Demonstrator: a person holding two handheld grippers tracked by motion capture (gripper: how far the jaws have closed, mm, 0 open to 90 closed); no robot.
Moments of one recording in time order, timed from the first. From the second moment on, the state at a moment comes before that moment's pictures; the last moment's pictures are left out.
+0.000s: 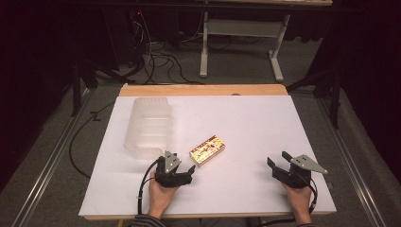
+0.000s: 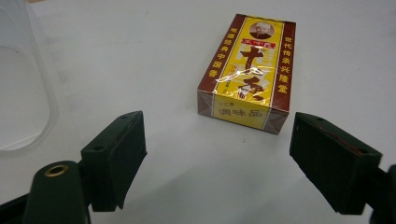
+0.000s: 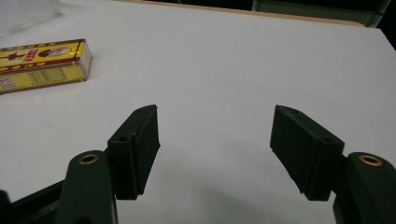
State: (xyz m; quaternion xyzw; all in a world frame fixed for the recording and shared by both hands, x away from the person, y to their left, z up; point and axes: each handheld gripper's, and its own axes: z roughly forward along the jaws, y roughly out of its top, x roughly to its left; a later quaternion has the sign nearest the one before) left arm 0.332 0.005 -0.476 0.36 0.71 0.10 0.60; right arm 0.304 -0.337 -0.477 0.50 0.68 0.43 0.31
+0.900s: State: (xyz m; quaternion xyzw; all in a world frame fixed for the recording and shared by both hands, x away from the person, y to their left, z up) left arm 0.333 0.002 -0.479 0.38 0.71 0.11 0.59; right arm 0.304 -0.337 -0.476 0.50 0.68 0.43 0.31
